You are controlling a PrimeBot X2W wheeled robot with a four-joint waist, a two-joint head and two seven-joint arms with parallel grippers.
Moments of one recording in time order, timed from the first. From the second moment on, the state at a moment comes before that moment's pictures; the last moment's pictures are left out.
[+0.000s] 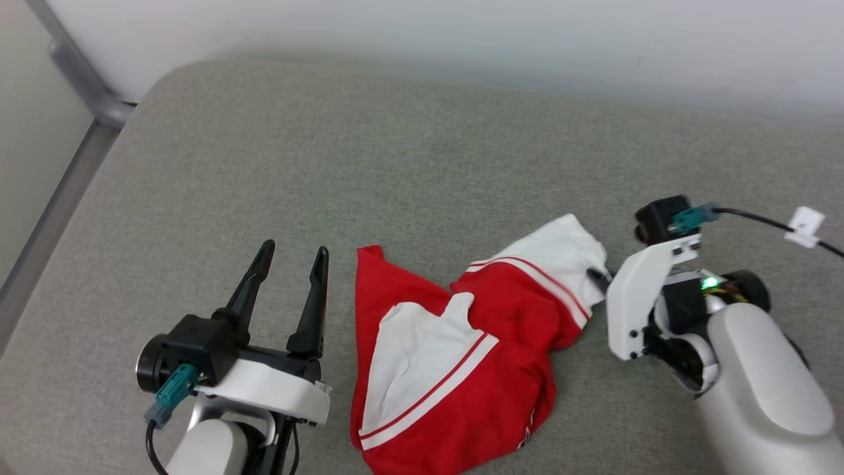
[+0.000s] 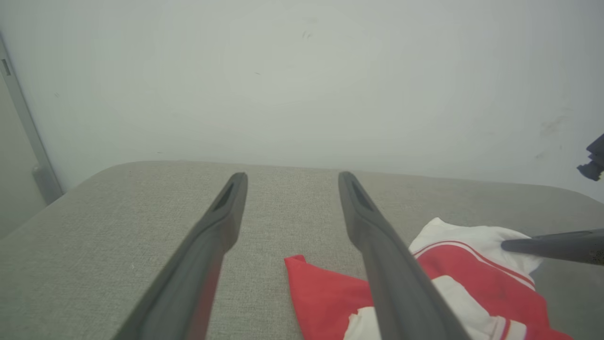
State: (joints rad) left arm -0.17 0.22 -0.27 0.04 -0.37 0.01 -0.26; right arm -0.50 -0.15 0.22 0.46 0.37 0.13 0.59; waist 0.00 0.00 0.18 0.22
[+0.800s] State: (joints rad) left arm -0.06 0.25 -0.28 0.08 -0.40 0.03 -0.22; right arm 0.11 -0.05 -0.22 0.09 0.22 0.13 0.43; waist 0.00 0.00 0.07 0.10
